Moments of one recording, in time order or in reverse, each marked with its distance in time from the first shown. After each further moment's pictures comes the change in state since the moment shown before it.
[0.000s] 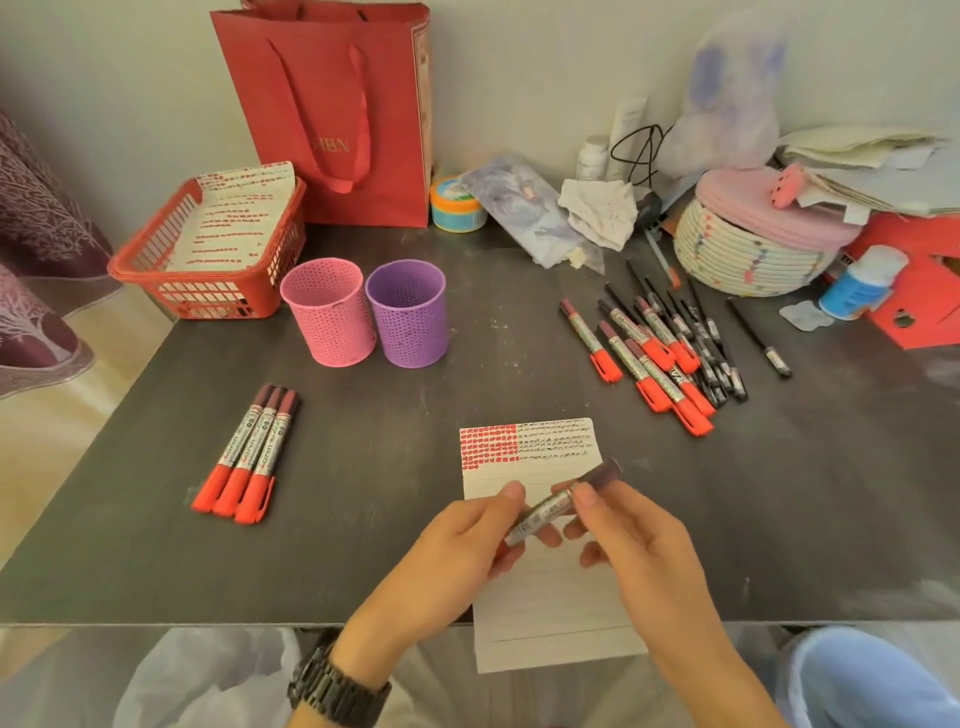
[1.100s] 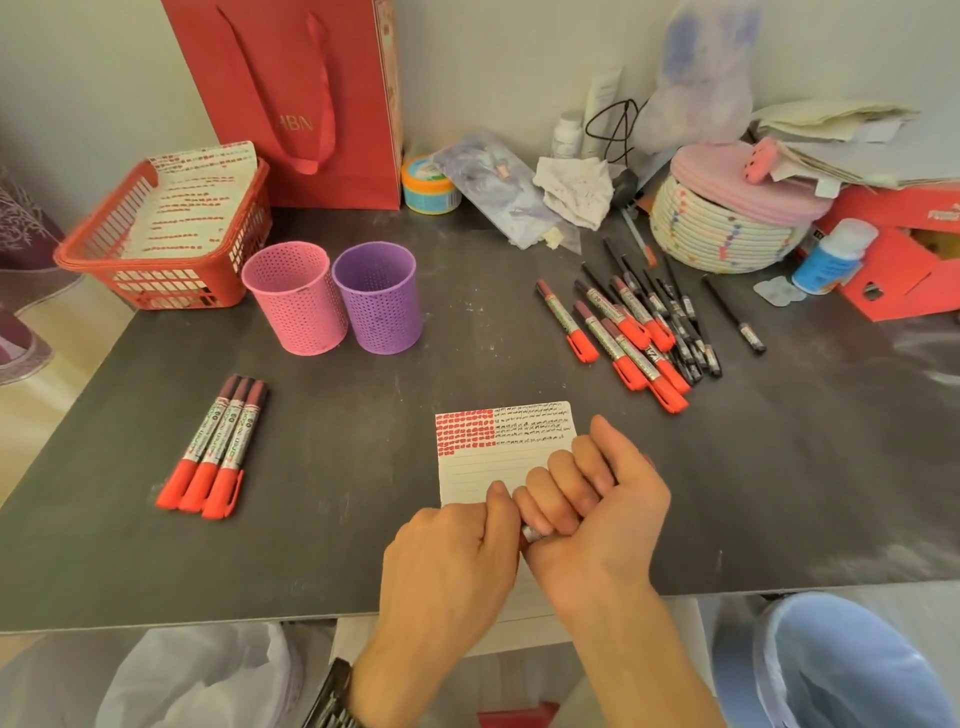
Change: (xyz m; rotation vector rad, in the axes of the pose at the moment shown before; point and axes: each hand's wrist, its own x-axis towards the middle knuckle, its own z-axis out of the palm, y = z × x) left_hand -0.010 0.010 0.036 0.503 0.470 -0.018; right_hand 0.015 -0.032 0.034 1.079 0.197 0.305
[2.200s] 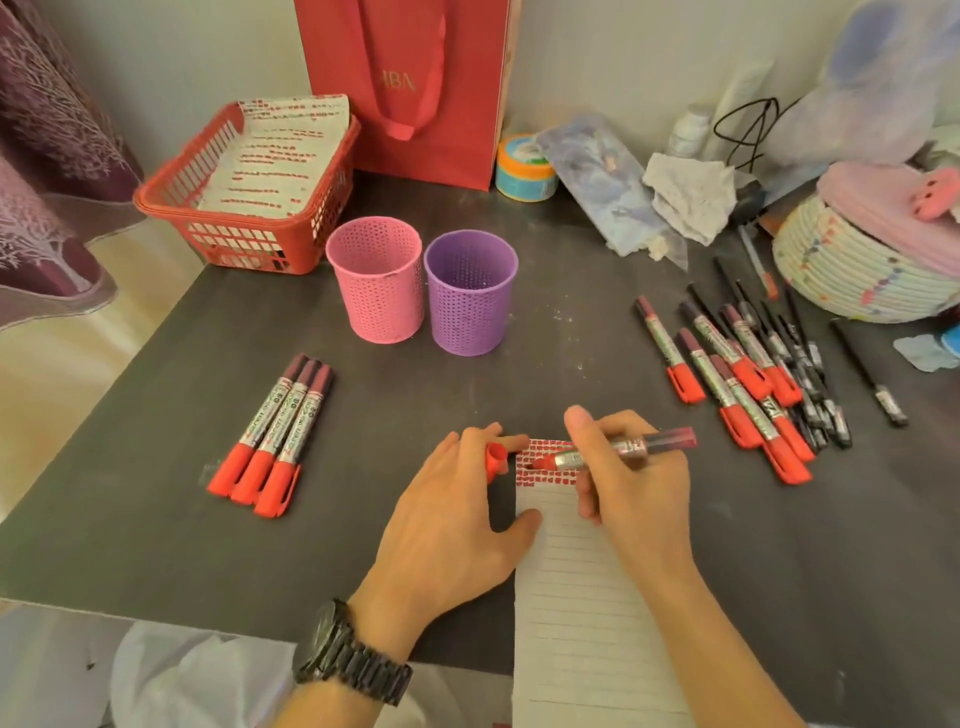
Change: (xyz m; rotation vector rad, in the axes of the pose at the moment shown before) left_hand 0.071 -0.072 -0.019 0.064 -0.038 0.176; right_hand 0.092 0.019 -0.004 -1.123 -0.180 -0.499
